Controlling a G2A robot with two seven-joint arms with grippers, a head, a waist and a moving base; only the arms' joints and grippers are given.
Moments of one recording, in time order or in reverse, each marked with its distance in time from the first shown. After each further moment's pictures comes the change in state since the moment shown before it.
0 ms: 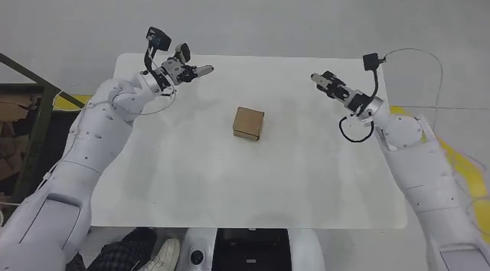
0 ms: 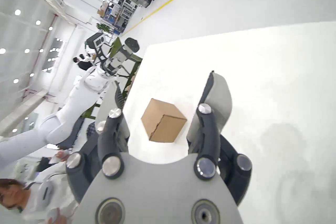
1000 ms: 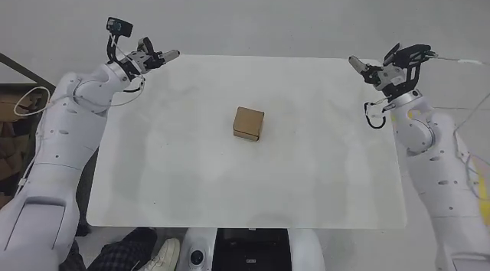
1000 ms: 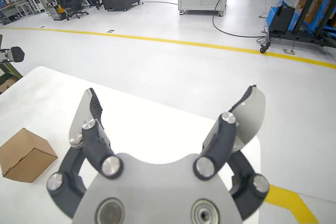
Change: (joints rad) left arm 0.012 0.044 -0.203 0.013 -0.084 0.108 -0.255; right arm -0.057 0.034 0.166 -0.080 -0.846 0.099 -0.576
